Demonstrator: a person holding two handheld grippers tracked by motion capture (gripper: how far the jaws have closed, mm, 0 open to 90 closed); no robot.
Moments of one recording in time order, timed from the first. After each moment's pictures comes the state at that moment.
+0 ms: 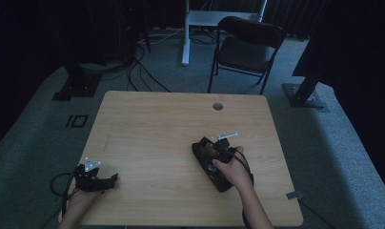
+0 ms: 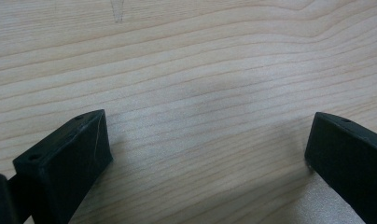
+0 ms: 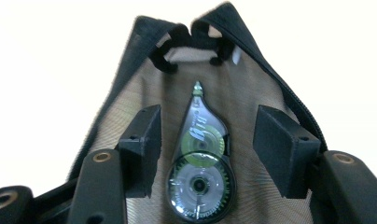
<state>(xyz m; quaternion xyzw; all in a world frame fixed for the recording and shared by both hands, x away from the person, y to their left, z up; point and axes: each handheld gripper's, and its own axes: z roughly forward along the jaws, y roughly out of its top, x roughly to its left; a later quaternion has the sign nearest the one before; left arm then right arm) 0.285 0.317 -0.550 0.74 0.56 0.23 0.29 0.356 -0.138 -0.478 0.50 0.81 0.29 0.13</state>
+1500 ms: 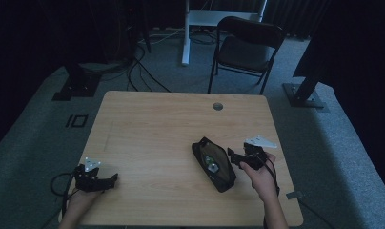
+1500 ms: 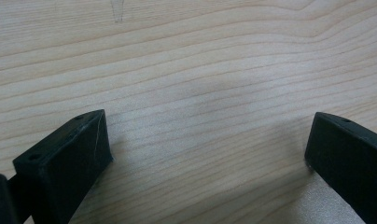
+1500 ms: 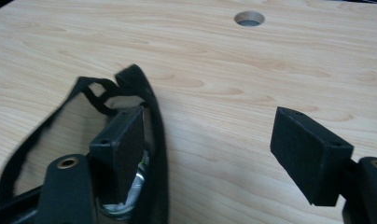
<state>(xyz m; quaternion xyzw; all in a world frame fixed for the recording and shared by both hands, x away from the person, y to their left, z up) 0.285 0.317 -0.550 0.74 0.56 0.23 0.29 0.329 -0.223 -0.471 0.52 0.72 0.40 0.22</state>
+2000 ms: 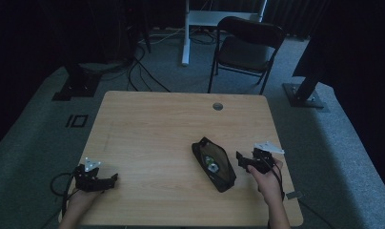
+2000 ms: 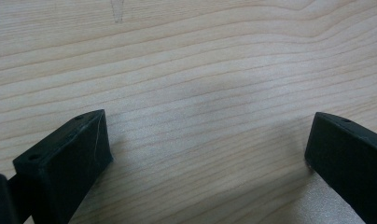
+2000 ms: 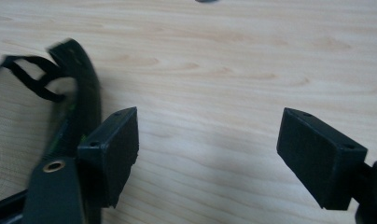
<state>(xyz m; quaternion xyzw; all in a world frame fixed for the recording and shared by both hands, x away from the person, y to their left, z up) 0.285 0.317 -0.550 0.74 0.56 0.23 0.29 0.329 -0.253 -0.502 0.56 0.69 0.39 0.24</state>
